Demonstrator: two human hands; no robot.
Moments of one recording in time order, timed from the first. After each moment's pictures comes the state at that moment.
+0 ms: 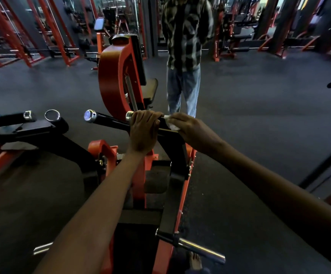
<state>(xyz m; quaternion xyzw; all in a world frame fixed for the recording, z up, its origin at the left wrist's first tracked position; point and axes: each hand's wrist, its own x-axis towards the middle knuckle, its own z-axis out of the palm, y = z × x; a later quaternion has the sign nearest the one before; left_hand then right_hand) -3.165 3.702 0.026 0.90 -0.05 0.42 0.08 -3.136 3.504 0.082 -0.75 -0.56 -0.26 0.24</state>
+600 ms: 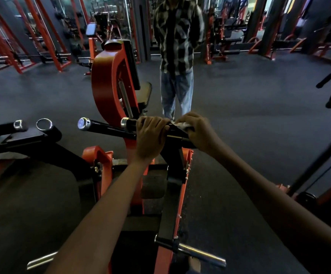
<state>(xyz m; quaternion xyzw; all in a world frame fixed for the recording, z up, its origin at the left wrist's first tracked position) -3.155 3.674 0.029 0.88 -0.08 0.46 0.08 -3.120 3.496 0.079 -0.81 -0.41 -0.17 0.39</state>
